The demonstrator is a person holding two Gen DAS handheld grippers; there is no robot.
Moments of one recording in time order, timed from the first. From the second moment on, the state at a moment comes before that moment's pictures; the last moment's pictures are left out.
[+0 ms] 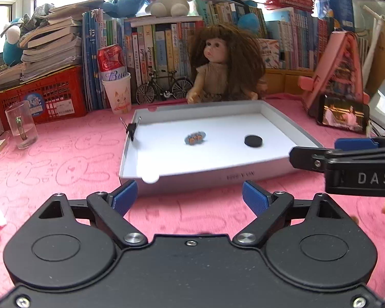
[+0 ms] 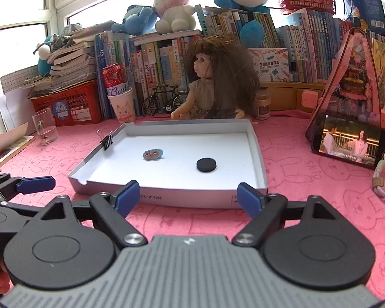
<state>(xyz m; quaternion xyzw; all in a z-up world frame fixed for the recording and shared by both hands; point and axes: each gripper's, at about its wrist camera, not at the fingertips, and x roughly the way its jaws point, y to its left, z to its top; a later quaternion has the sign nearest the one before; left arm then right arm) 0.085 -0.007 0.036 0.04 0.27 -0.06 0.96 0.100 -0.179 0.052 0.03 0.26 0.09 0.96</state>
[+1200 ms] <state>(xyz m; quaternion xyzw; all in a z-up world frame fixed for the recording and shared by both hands) 0.012 0.028 0.004 0.00 0.27 -0.05 0.96 0.046 -0.184 0.006 -0.03 0.26 0.05 0.96</state>
